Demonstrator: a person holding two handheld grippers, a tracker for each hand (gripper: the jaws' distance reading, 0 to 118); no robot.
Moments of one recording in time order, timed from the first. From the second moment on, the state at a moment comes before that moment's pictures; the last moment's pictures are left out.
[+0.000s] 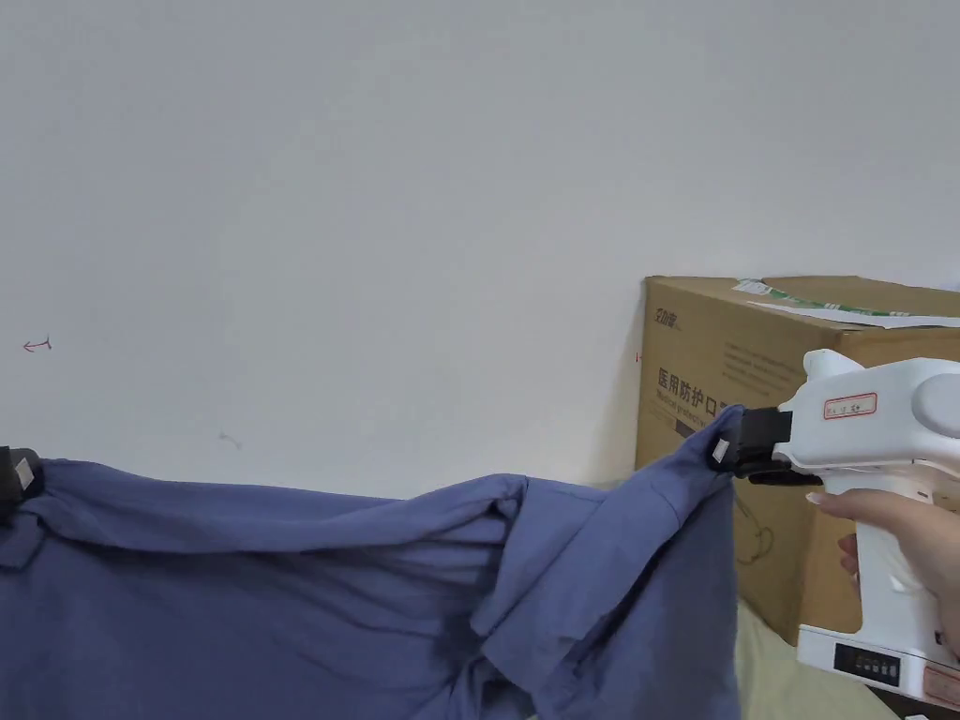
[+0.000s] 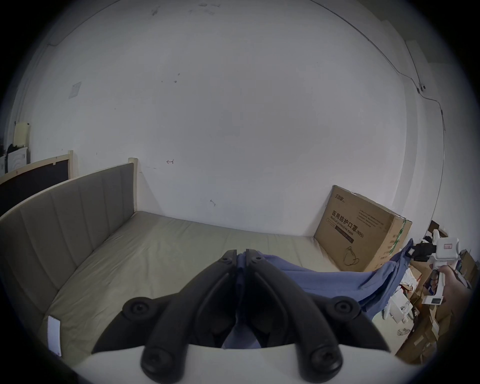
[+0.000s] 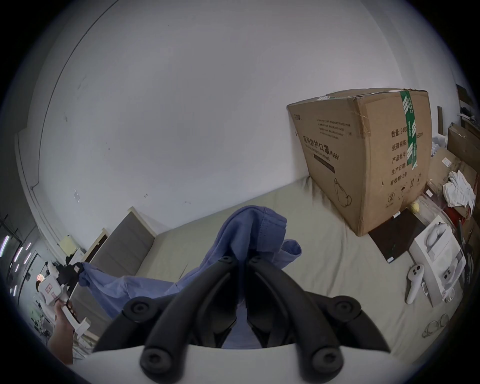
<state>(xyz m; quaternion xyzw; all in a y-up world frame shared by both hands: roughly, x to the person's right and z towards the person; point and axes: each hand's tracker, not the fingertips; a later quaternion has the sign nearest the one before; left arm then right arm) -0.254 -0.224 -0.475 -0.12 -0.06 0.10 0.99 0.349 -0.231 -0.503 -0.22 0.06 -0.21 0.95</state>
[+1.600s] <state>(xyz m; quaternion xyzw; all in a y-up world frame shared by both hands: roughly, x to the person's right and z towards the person) -0.279 -0.418 -0.307 -0.32 -0.03 0.10 0.94 0.303 -0.439 -0.290 -0.40 0.05 -0.18 0.90</state>
